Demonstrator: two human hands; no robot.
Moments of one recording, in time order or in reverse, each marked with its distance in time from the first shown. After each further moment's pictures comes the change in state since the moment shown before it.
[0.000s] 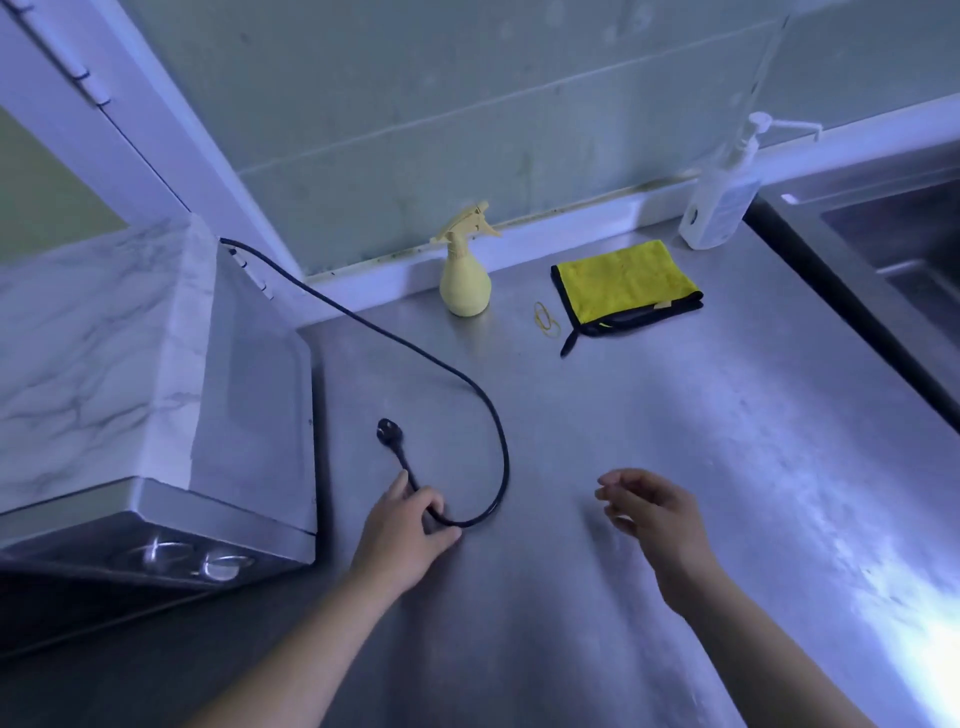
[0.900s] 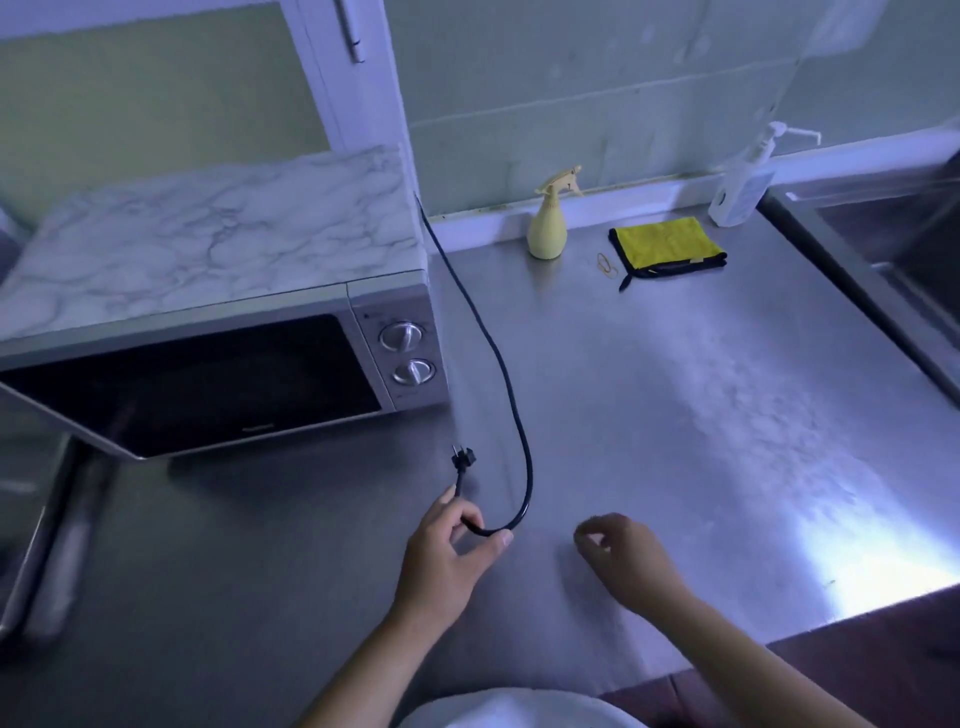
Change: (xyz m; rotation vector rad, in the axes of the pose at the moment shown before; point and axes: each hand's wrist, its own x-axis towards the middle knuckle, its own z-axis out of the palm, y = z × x) left_hand -0.281 -0.093 -0.013 -0.657 0.230 0.113; right_hand -0.239 0.120 0.078 -1.042 -0.211 -0.161
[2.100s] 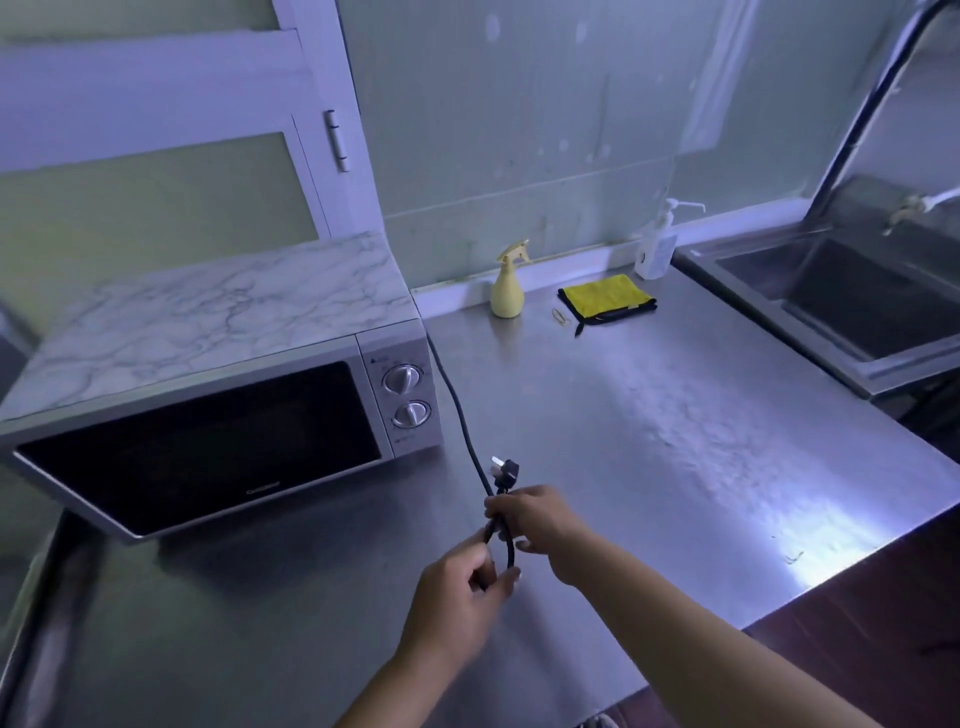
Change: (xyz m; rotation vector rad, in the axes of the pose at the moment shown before) left_hand -0.032 0.020 -0.036 0.185 -0.171 0.157; right_hand -0.026 -0.132 0.015 0.783 -0.042 0.142
